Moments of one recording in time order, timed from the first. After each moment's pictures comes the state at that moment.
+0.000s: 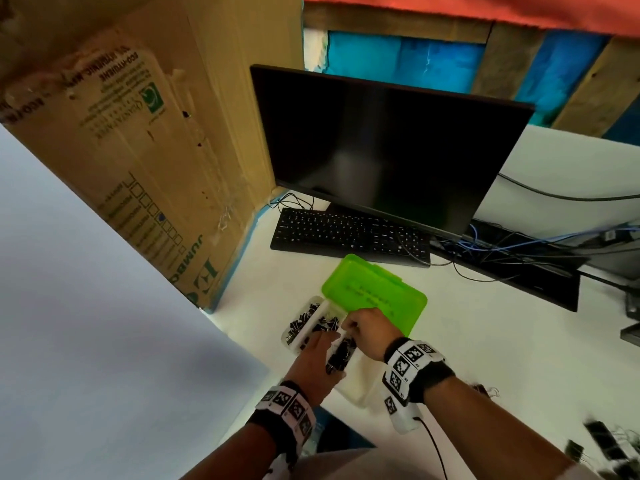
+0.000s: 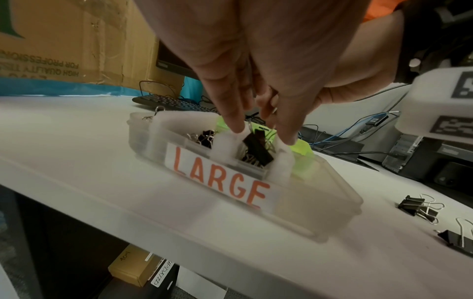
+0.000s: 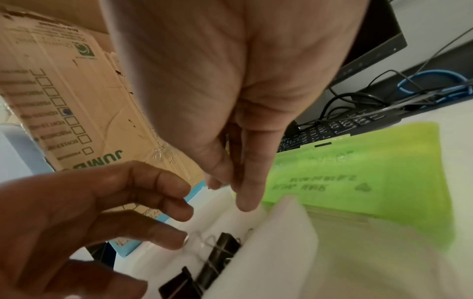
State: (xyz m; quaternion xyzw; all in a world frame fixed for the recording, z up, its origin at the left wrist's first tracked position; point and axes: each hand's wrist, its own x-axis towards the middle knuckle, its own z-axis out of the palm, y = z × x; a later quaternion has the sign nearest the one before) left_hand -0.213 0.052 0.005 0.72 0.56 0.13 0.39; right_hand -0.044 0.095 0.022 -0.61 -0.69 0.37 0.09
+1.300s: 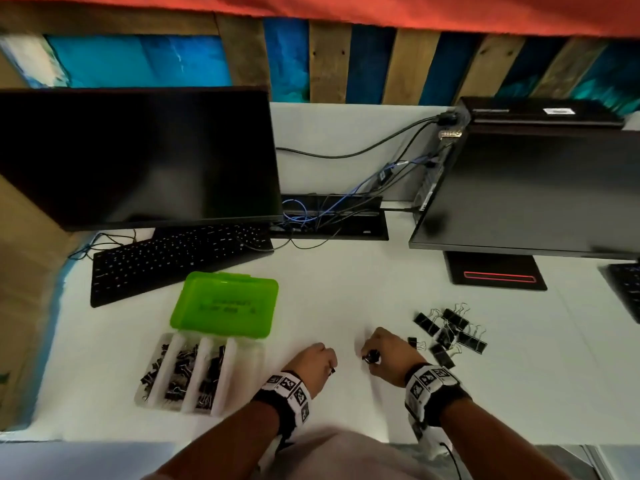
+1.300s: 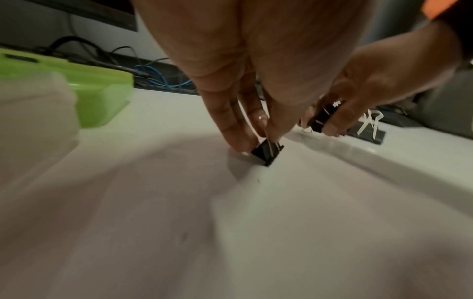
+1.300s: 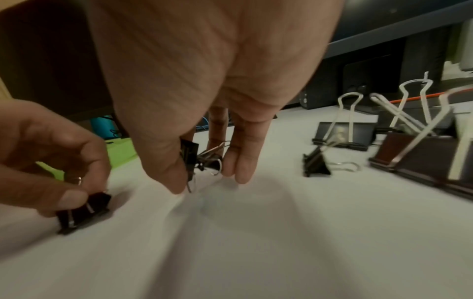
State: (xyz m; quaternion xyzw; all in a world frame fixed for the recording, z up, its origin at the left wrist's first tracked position) left_hand -0.019 0.013 -0.033 0.90 0.26 -0.11 0.33; right_hand 0.157 -0.106 -0.017 -0.78 -0.52 0.33 0.07
